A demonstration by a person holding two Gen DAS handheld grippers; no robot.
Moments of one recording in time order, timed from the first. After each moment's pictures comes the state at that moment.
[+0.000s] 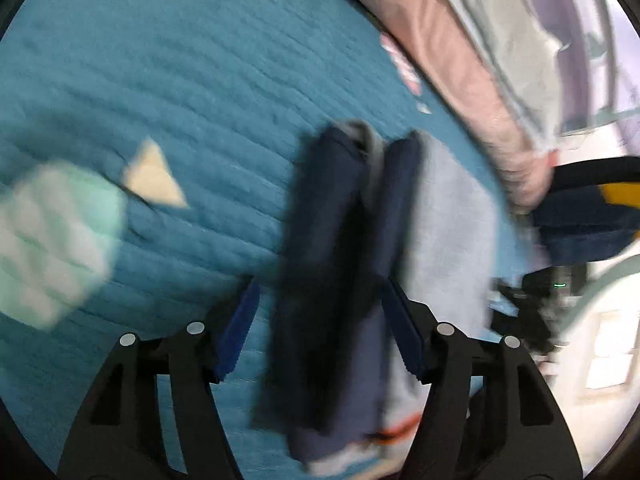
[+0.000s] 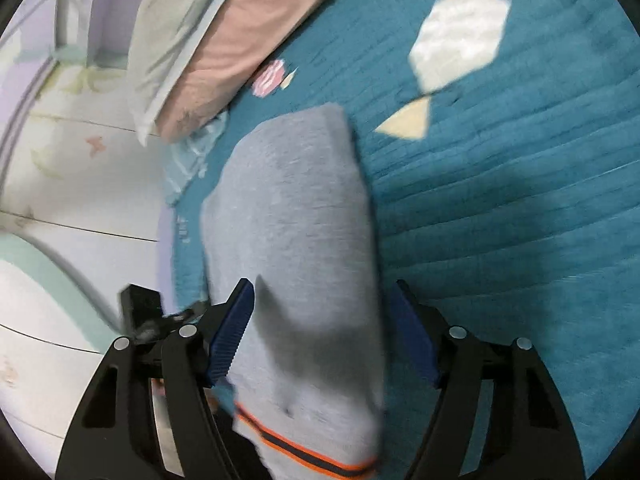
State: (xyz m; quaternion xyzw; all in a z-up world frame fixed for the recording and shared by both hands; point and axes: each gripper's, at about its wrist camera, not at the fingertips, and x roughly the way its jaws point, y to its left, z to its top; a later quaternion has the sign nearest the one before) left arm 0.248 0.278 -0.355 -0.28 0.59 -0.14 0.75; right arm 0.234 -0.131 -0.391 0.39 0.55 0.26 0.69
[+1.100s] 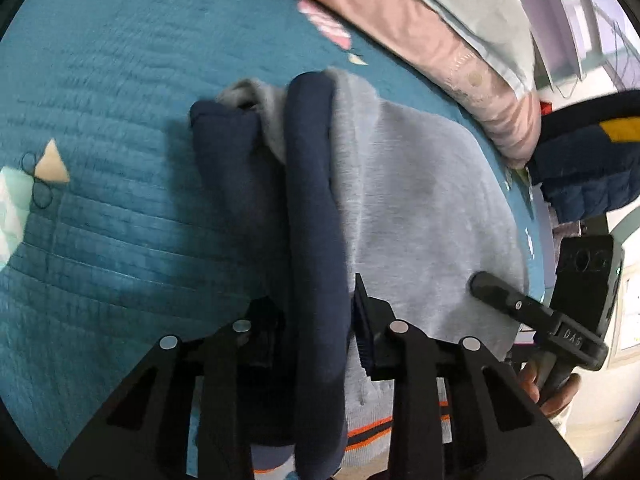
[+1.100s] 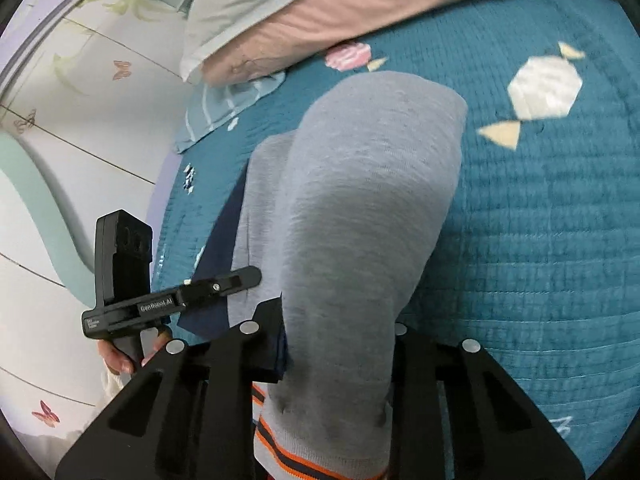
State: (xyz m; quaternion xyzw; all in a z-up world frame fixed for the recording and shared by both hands) left arm 0.227 0.167 -0.323 -0.21 0.59 -0.18 0.76; right arm 0.199 -0.080 -0.314 0.25 0.53 0.29 0.76
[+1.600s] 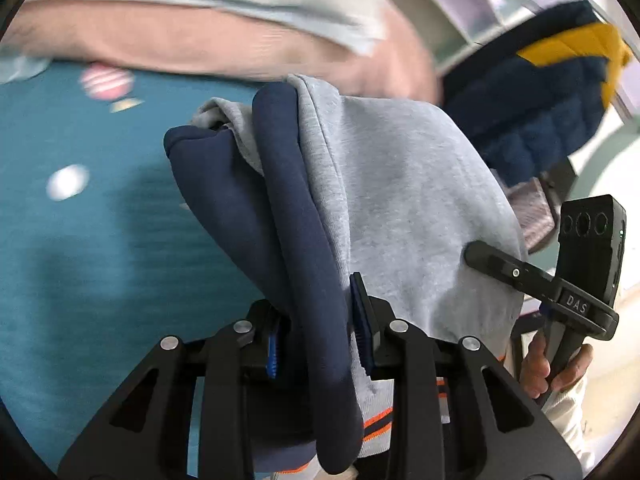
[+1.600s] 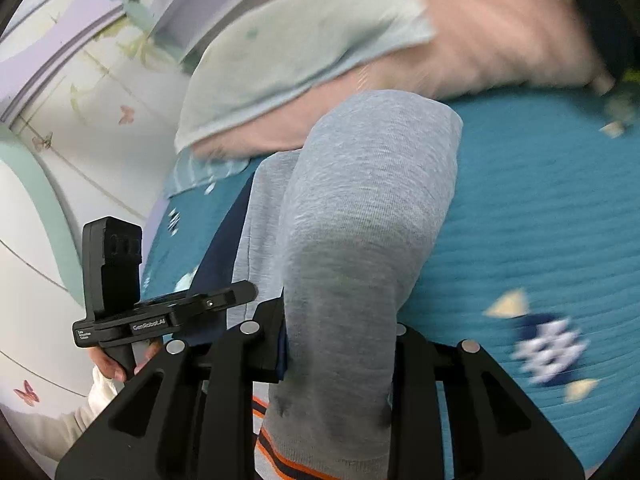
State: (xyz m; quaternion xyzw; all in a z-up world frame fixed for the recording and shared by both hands) left arm 0.235 -0.082 -0.230 -0.17 0.52 -0.29 0.78; right arm 0.188 -0.305 -0.206 0.20 0.47 0.23 0.83
